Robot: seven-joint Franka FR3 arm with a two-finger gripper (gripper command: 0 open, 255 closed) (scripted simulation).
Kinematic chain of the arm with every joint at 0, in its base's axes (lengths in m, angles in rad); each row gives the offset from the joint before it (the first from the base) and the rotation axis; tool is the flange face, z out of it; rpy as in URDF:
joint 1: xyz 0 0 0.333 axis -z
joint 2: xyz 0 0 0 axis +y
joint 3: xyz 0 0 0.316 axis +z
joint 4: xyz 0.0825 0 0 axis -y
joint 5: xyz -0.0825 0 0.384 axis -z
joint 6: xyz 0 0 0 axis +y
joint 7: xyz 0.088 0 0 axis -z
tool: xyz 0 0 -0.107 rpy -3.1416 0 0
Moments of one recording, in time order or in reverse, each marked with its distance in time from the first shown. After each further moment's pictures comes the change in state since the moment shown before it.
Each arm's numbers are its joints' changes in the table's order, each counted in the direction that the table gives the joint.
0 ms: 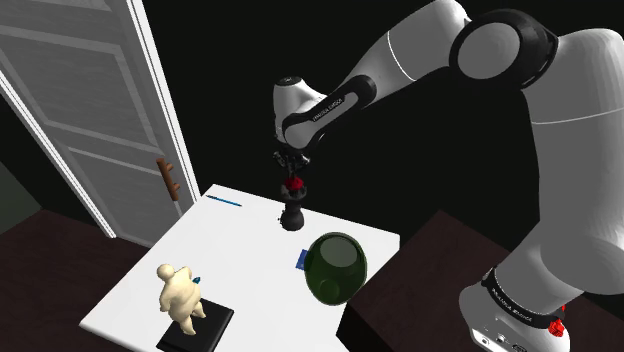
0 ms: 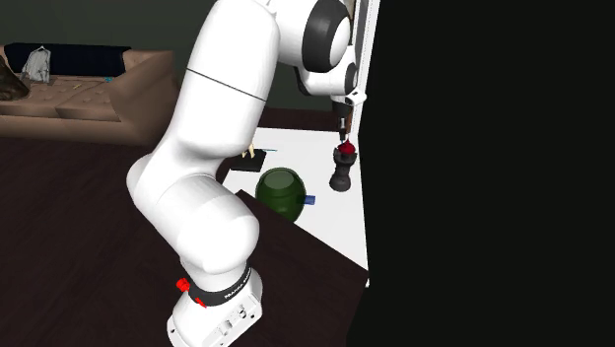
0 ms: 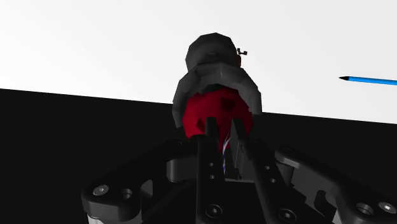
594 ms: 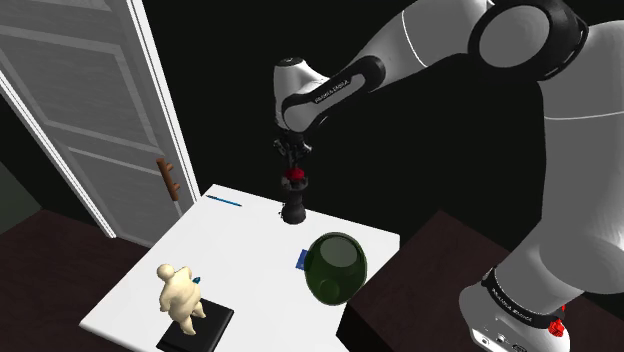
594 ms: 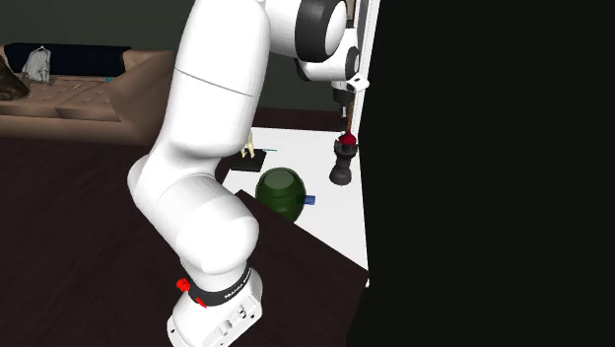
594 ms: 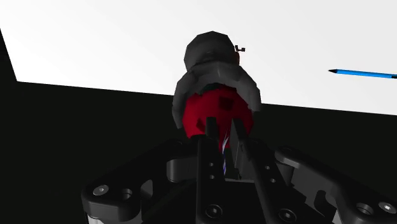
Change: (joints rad) arm 0.016 -0.084 0.021 -0.005 -0.030 0.076 -0.026
